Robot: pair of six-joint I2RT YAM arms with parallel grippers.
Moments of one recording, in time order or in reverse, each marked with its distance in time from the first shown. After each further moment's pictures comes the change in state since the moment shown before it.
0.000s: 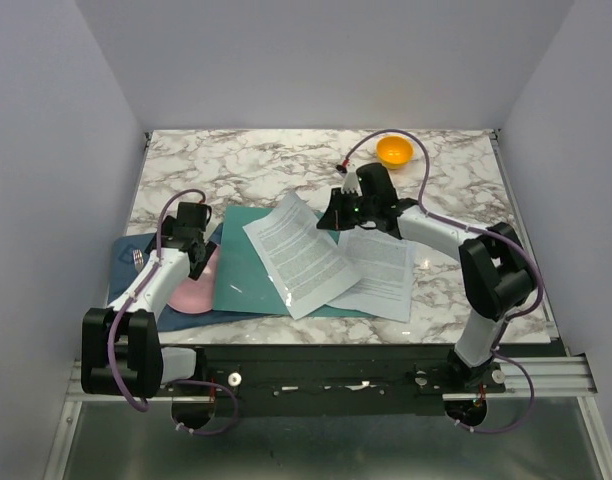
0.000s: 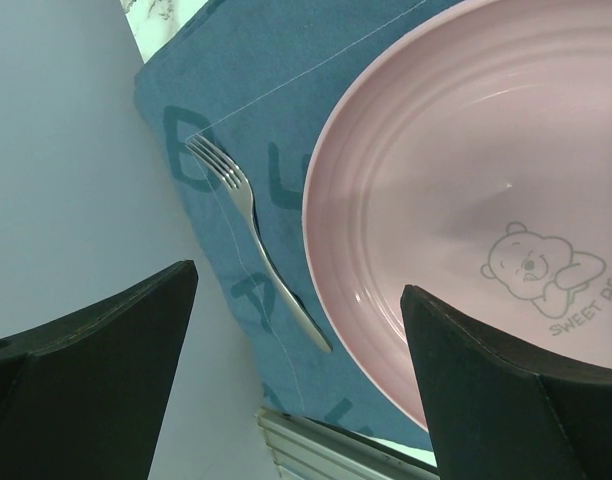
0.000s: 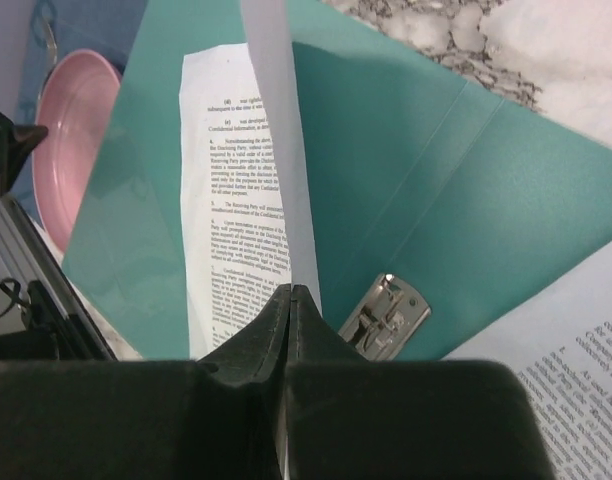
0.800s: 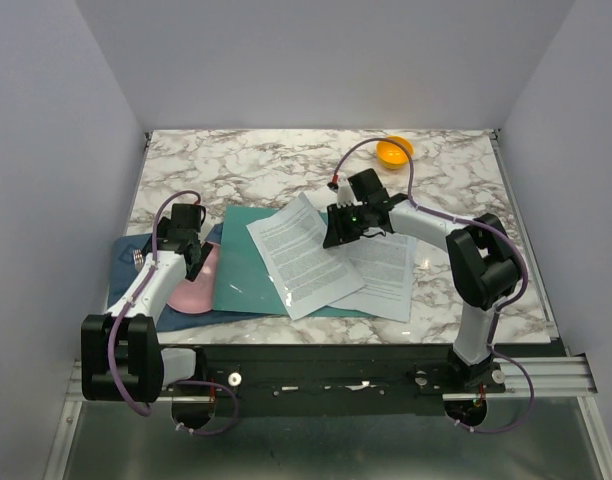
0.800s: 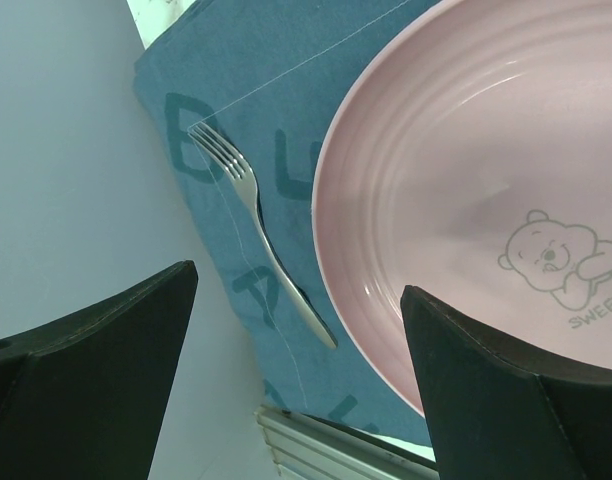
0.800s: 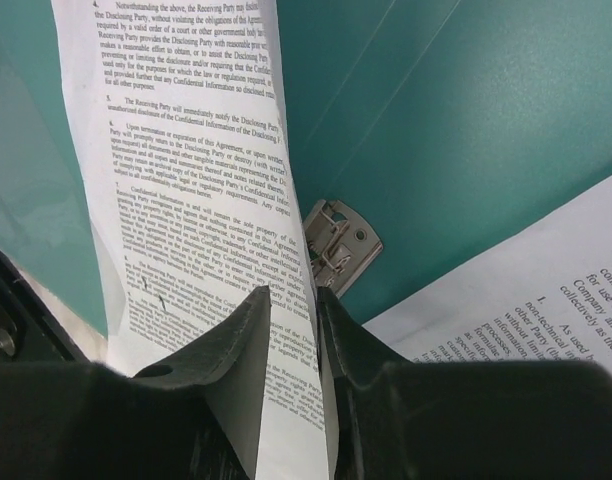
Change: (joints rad) left arm 0.040 -0.027 -0.014 0.001 0.023 0.023; right arm 0.000 0.105 0.079 -0.256 -0.012 -0.179
